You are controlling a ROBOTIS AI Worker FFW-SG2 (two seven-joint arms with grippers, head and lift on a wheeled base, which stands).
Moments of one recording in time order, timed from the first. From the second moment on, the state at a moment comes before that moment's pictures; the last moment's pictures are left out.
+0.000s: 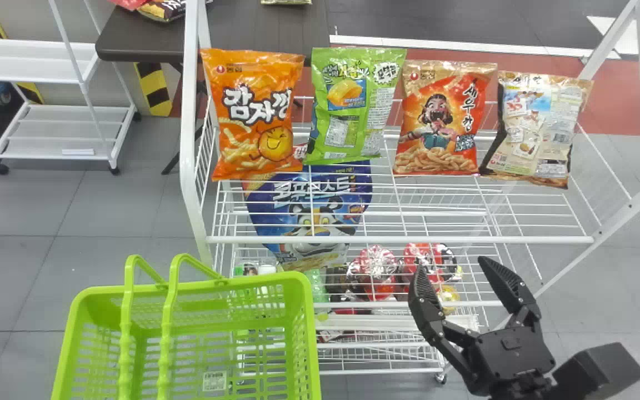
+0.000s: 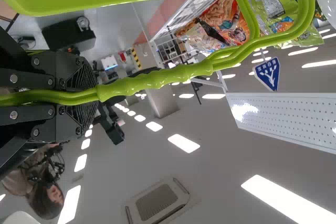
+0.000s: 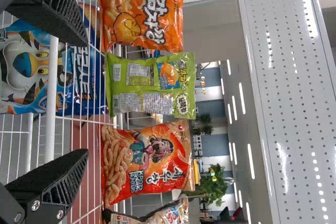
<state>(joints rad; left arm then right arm) 0.60 0.06 0.40 -1.98 0.44 1.03 -1.57 0.73 0.00 -0.03 -1.99 -0.12 -0.24 0.27</state>
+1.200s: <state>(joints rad) 0.59 0.06 0.38 -1.97 0.44 1.03 -1.57 0.04 0.00 0.20 -1.58 -0.16 0.08 0.26</state>
